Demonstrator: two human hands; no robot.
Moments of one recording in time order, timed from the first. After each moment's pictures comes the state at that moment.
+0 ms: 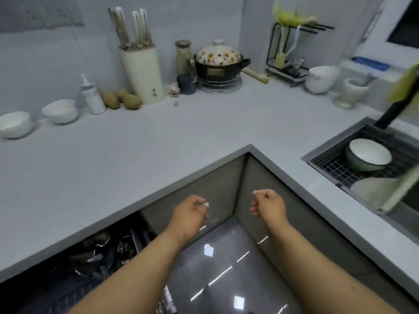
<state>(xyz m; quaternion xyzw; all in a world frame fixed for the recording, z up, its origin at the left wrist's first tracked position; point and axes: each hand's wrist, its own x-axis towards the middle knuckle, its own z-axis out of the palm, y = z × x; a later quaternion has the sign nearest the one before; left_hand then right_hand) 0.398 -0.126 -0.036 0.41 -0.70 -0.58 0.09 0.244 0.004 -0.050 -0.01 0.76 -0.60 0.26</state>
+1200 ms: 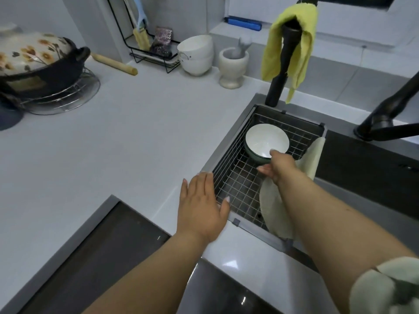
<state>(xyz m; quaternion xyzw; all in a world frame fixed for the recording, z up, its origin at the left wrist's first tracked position) 0.039 0.010 -0.077 0.09 -0.99 -0.12 0.00 -0.145 0.167 -0.086 0.32 0.66 -0.66 0.16</state>
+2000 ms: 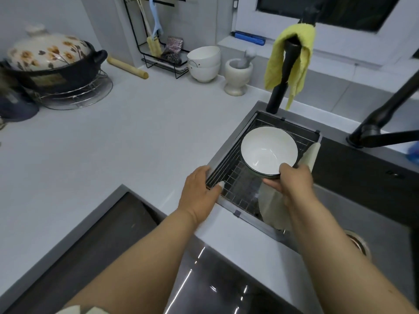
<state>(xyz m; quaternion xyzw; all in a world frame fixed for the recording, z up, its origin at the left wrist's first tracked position) 0.040 -0.012 -0.062 0.13 -0.88 -0.47 0.02 -0.044 0.175 -0.013 0.26 0.67 -0.69 0.07</state>
